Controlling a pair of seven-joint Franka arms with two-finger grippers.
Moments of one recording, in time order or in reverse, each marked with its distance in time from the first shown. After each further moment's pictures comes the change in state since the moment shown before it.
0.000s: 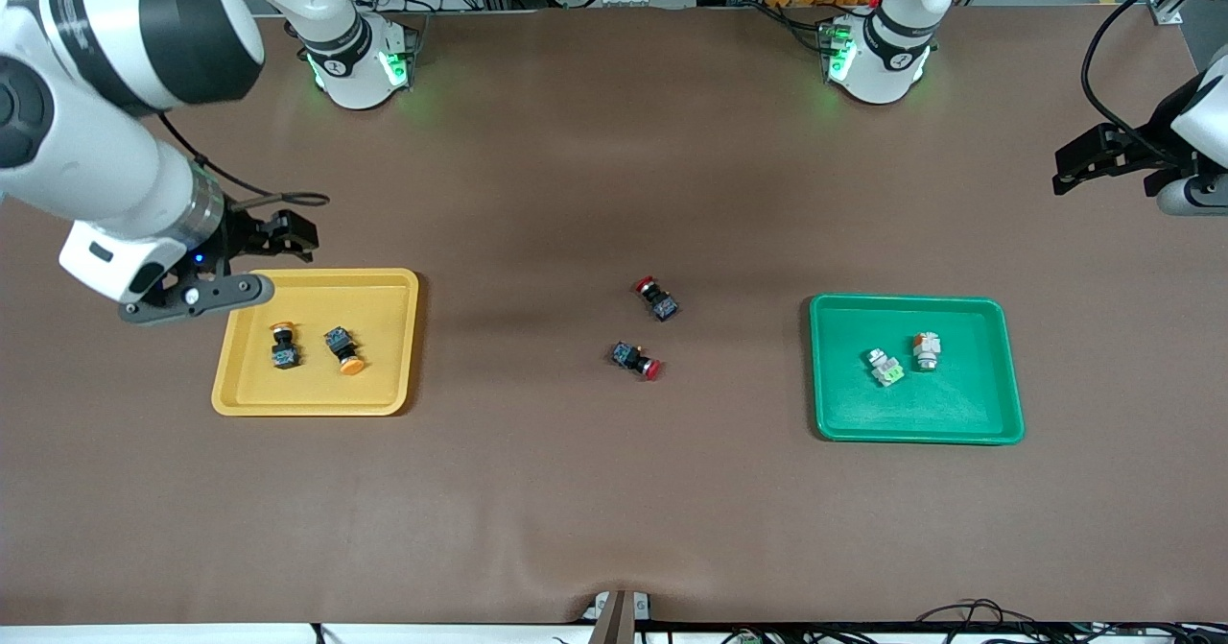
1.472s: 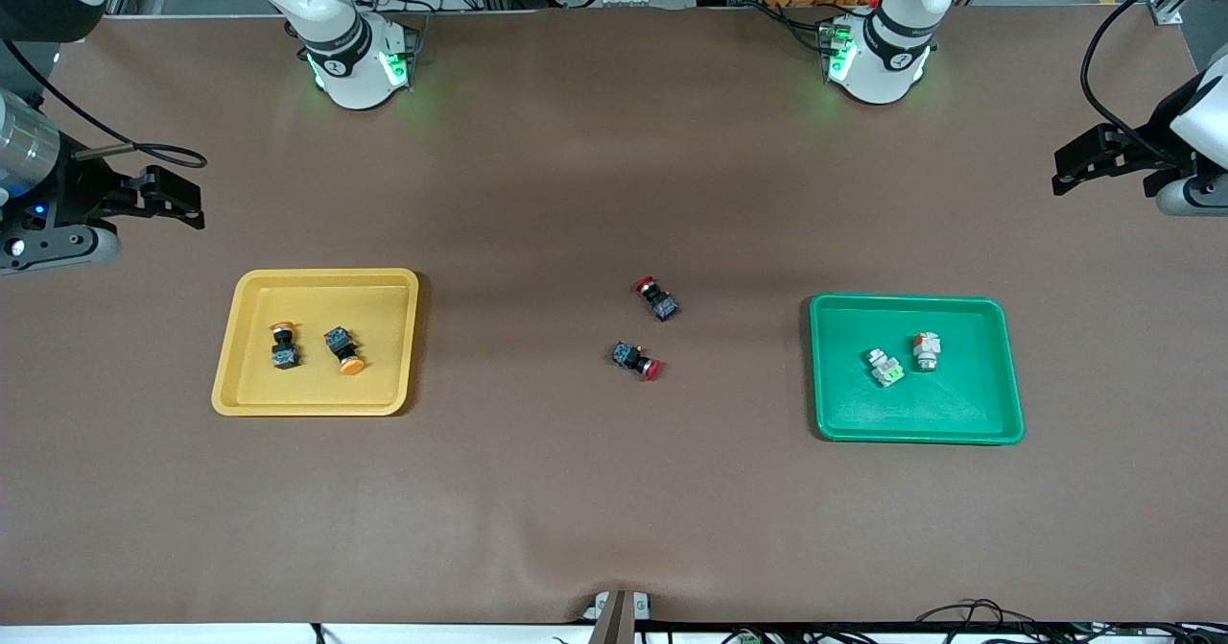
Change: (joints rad) left arm 0.000 0.001 -0.001 0.000 0.000 0.001 0.000; right arm -0.155 -0.129 -0.028 -0.065 0.031 -0.009 -0.148
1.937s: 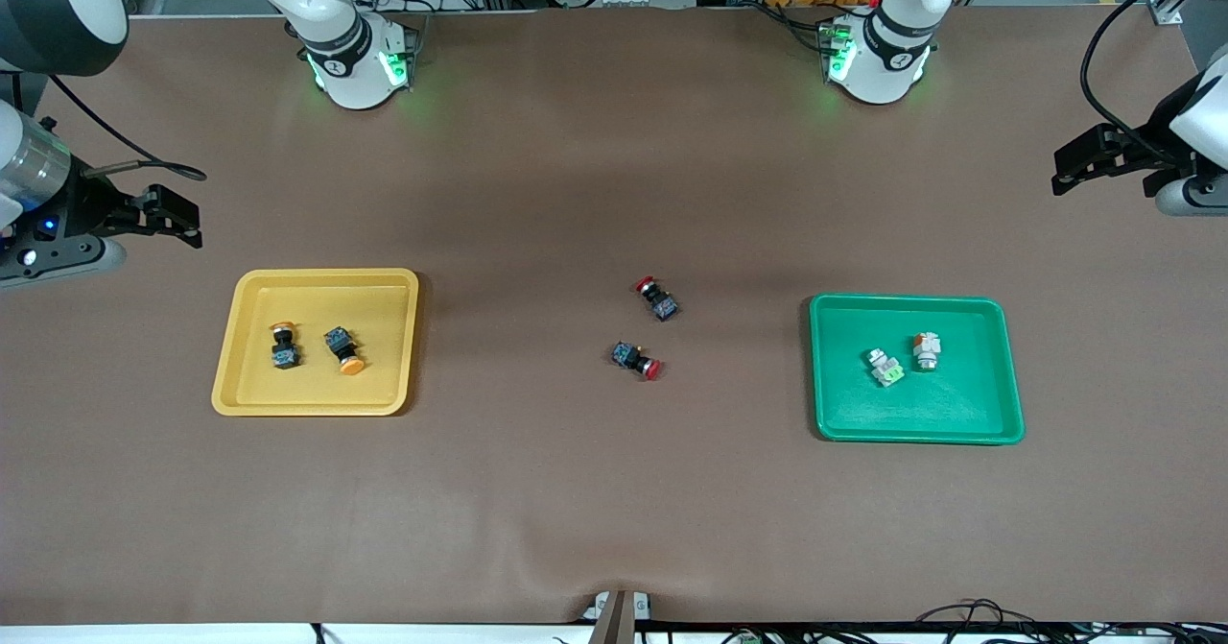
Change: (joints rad) left arm 0.000 0.000 -0.001 0.000 0.000 0.000 0.000; right arm 0.001 -0.081 -0.057 -0.200 0.002 0.180 -0.093
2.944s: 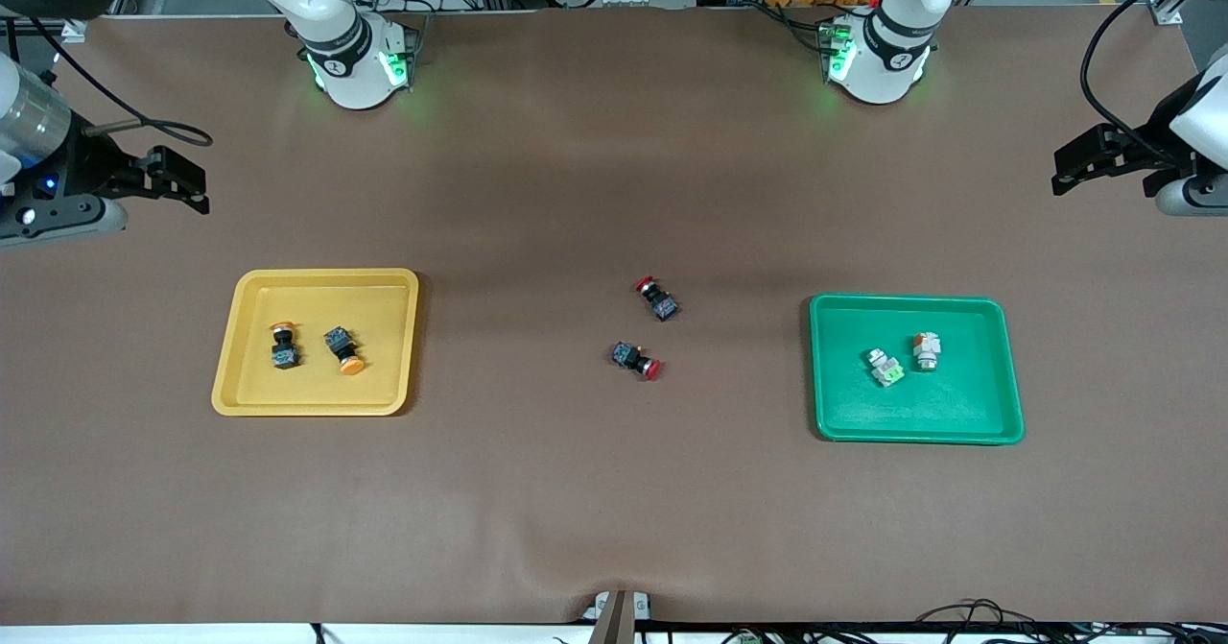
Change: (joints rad) left arm 0.000 0.000 0.000 0.000 0.000 0.000 0.000; right arm 0.031 -0.058 0.000 0.006 0.022 -0.087 0.059
